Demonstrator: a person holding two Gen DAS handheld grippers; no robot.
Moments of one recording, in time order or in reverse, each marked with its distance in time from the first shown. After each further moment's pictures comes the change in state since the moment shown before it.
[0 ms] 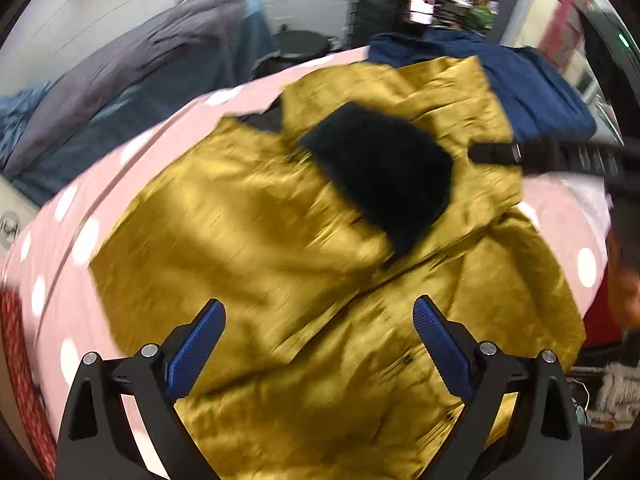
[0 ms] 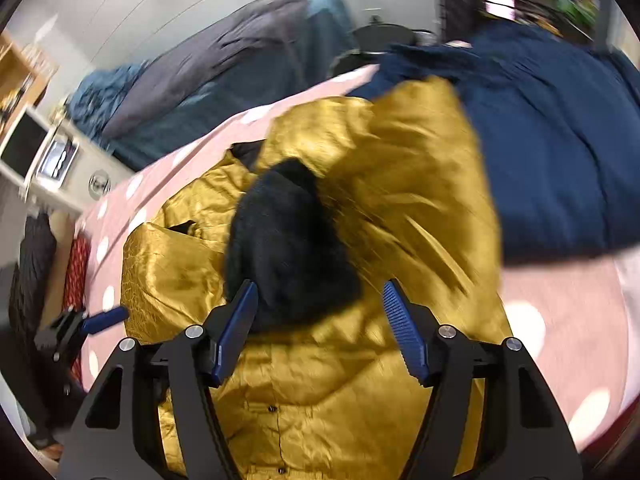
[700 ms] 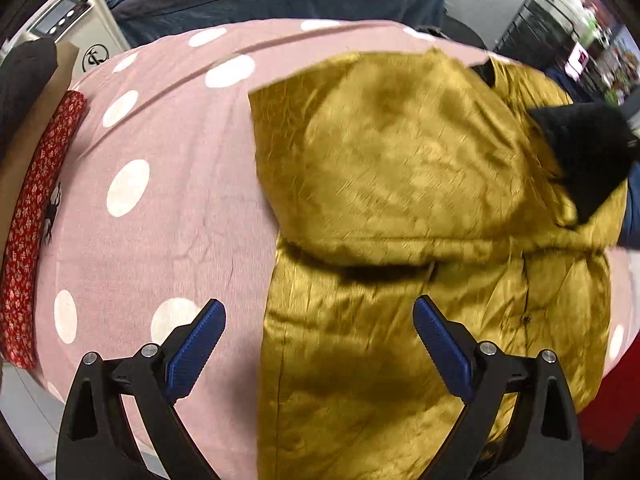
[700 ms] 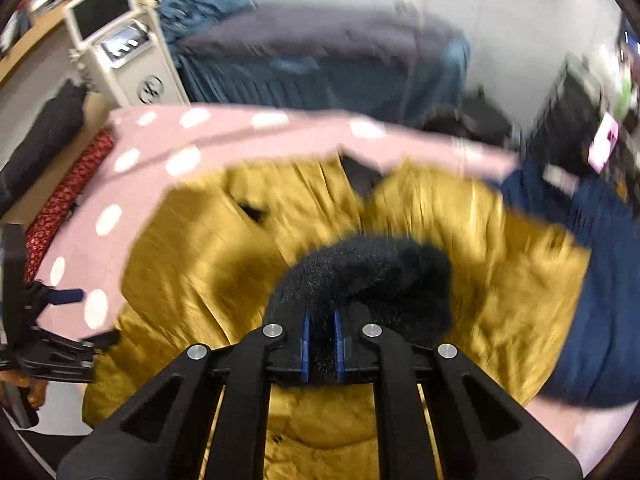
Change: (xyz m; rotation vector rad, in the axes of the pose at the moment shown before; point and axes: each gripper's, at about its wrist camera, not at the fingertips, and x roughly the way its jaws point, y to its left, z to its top) left arm -0.006 0.128 -0.089 -0.471 0.107 0.150; right arm 0.008 0.131 0.007 -0.511 -0.090 -0.014
